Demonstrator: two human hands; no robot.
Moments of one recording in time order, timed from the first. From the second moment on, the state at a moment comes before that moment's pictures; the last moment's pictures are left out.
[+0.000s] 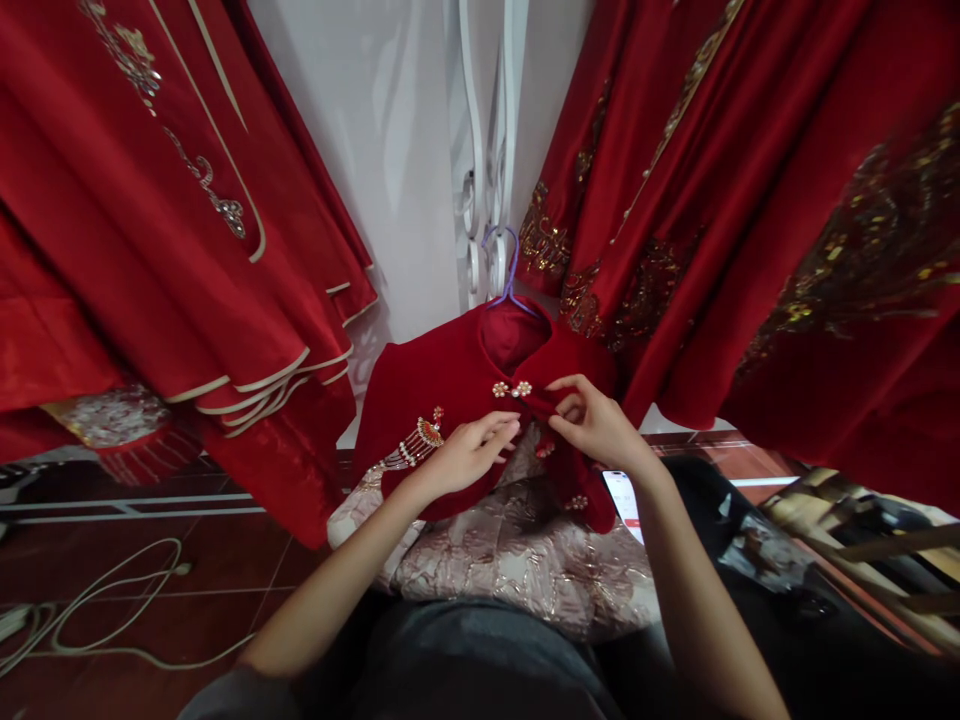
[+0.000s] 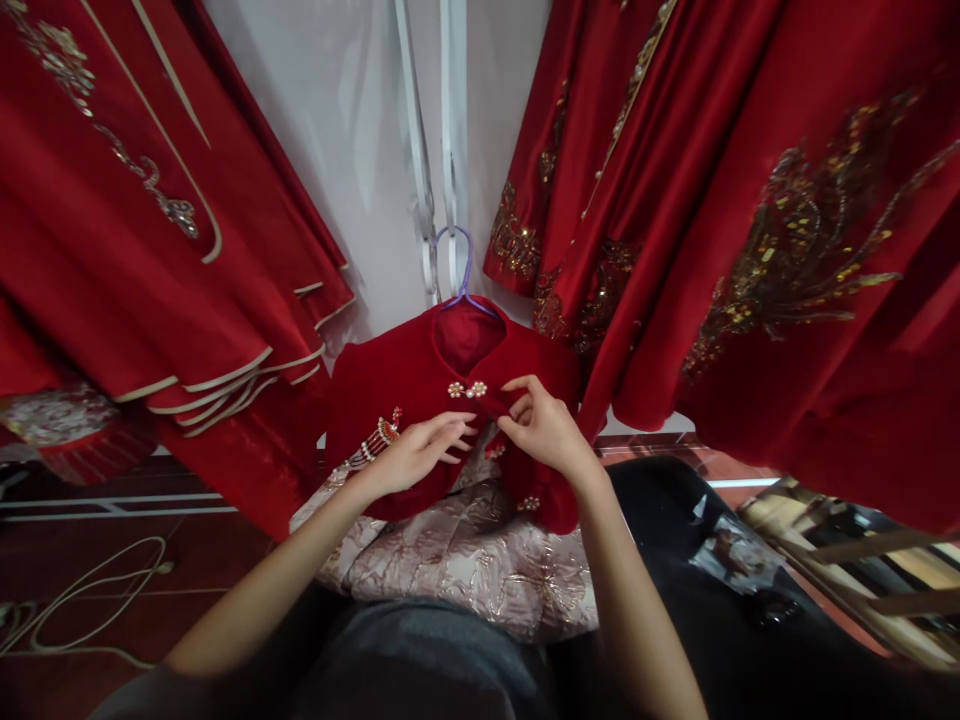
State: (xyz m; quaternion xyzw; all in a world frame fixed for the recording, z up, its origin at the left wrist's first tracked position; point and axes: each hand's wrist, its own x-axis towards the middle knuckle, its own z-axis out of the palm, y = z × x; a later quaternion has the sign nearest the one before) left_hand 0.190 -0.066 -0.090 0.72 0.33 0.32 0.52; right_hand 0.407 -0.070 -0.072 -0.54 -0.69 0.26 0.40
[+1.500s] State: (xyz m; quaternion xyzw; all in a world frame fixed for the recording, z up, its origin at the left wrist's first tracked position) left_hand 0.105 -0.048 -0.091 0.75 0.52 0.34 0.24; right_hand 0.313 -0.072 -0.113 -0.44 -0.66 0.39 0.47
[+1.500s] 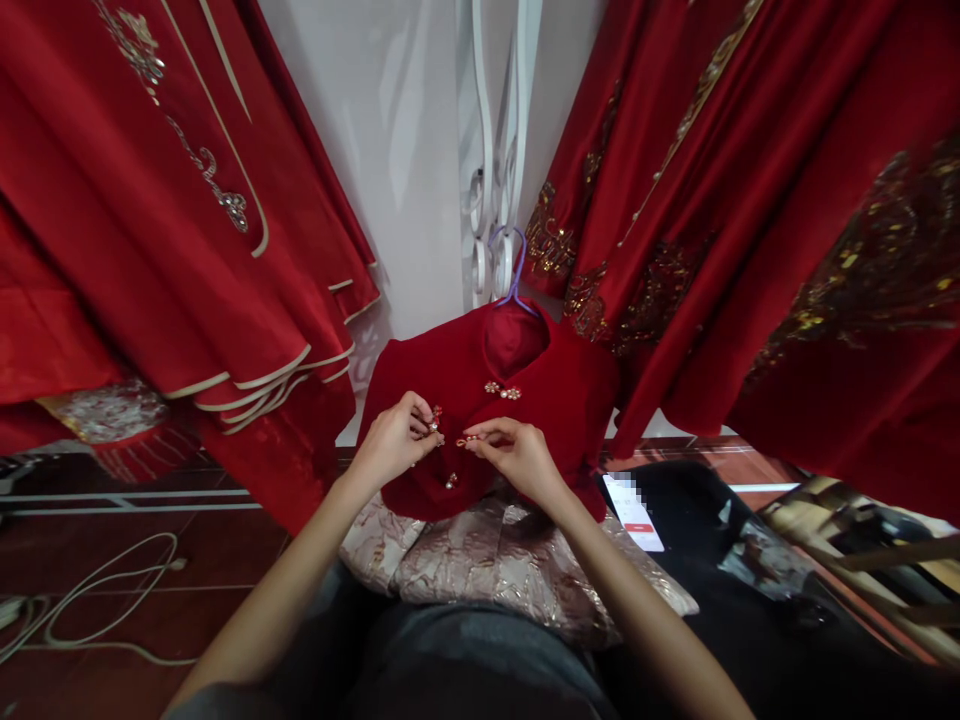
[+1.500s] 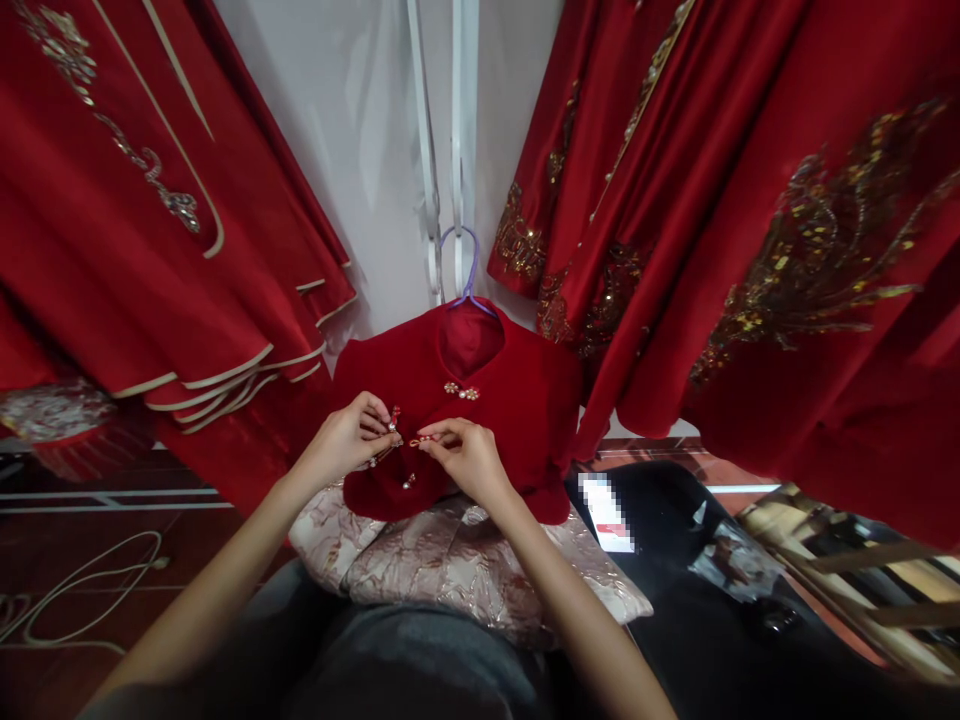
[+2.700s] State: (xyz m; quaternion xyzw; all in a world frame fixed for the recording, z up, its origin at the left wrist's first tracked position) left_hand 0.114 -0.044 -0.104 0.68 0.50 0.43 0.32; right_hand 0.278 -0.055 -0.114 -0.44 -0.66 0.27 0.54
